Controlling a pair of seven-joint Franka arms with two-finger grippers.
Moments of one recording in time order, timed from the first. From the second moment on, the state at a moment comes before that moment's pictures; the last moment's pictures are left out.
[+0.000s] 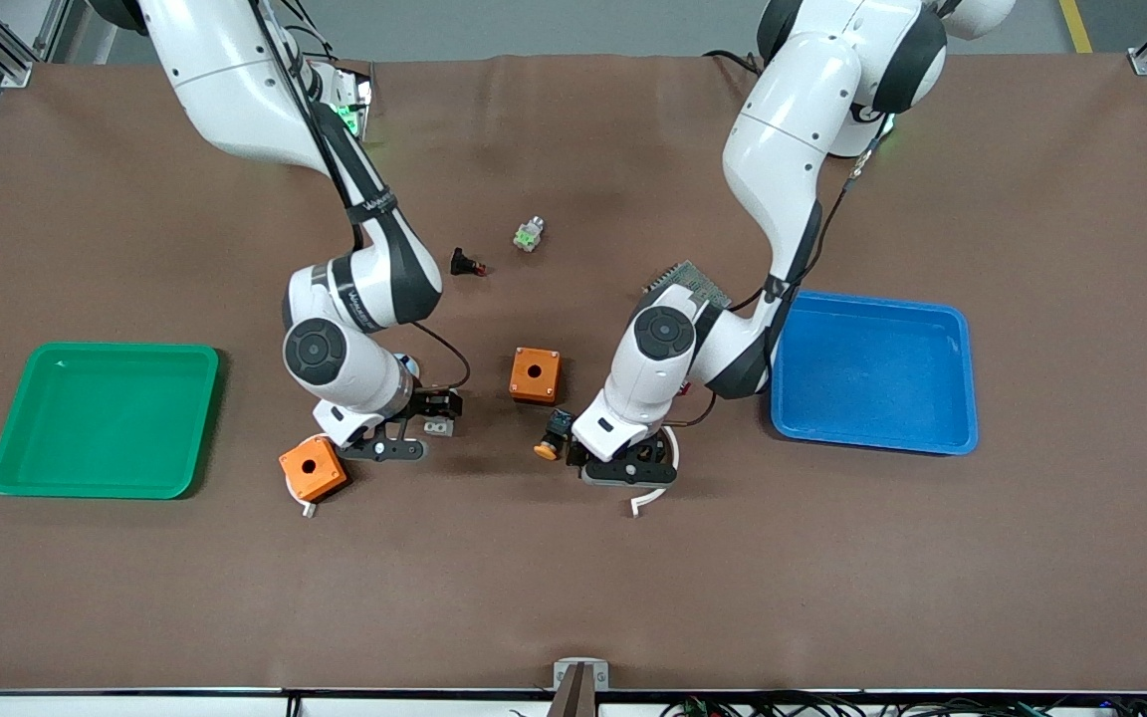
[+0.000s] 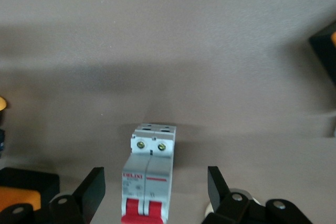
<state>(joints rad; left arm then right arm) -0.71 0.99 0.11 -1.26 -0.10 2.60 -0.57 0.53 0.62 -0.13 -1.72 0.25 2.31 0.30</state>
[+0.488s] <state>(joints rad) -0.73 0.99 0.11 -1.26 -0.06 2.57 -0.57 0.54 0.64 -0.13 -1.72 0.25 2.33 0.31</state>
